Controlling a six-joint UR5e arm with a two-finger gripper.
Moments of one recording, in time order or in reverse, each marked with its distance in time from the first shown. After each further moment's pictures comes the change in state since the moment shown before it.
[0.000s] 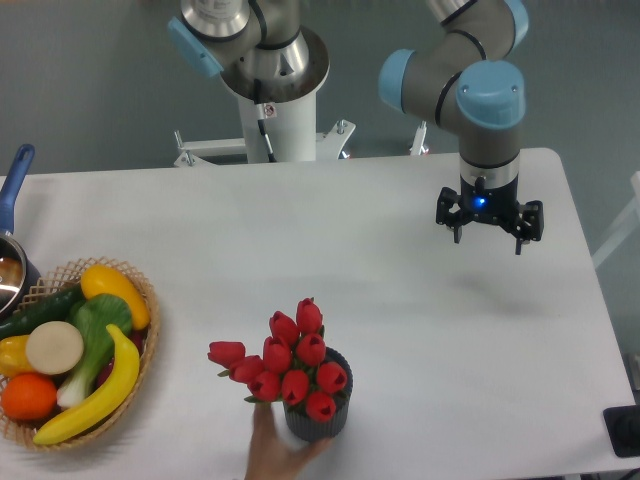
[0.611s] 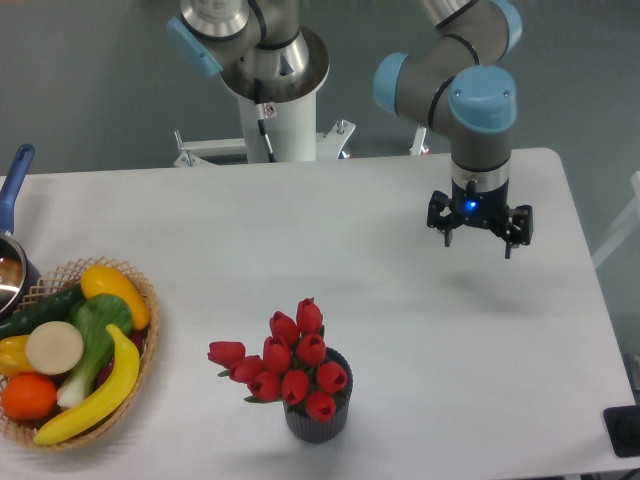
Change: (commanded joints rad) arm -0.017 0.012 -0.012 0.051 -0.231 -0.107
